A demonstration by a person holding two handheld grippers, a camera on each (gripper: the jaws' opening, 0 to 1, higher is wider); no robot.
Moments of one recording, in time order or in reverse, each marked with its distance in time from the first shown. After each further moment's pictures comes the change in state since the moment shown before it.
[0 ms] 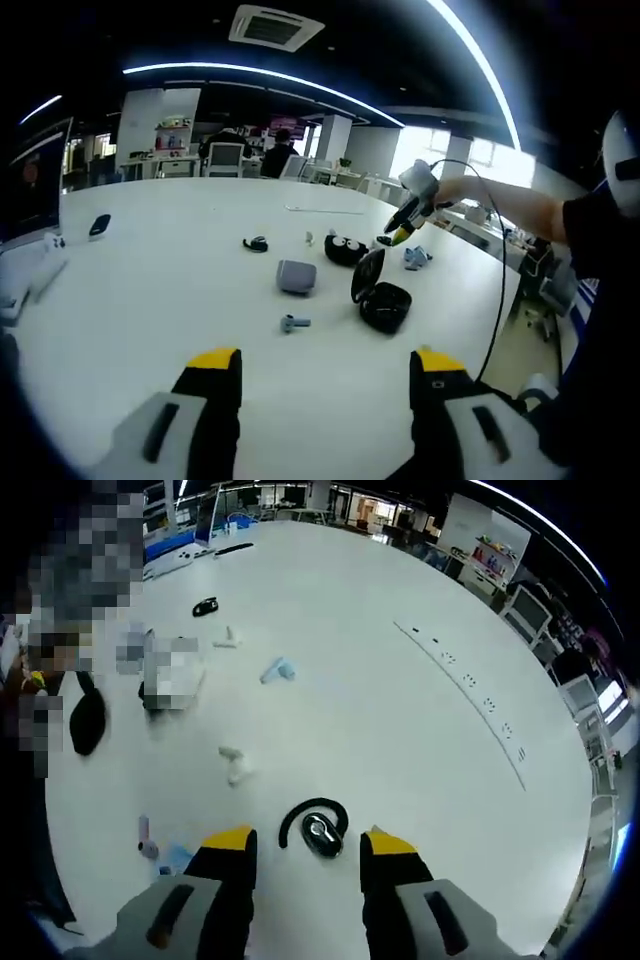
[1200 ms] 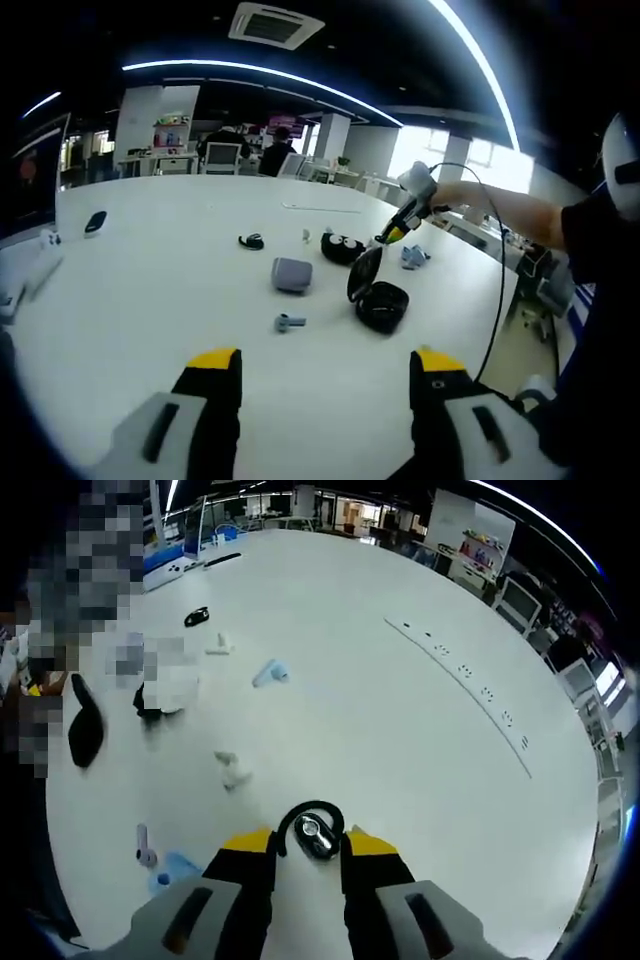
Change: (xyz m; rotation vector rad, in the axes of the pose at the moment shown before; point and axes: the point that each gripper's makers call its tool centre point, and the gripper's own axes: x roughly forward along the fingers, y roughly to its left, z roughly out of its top) left arm 0.005 -0.006 -0.002 -0.006 0.005 -0.013; right arm 0.001 0.008 -0.002 0.050 -0.051 0.008
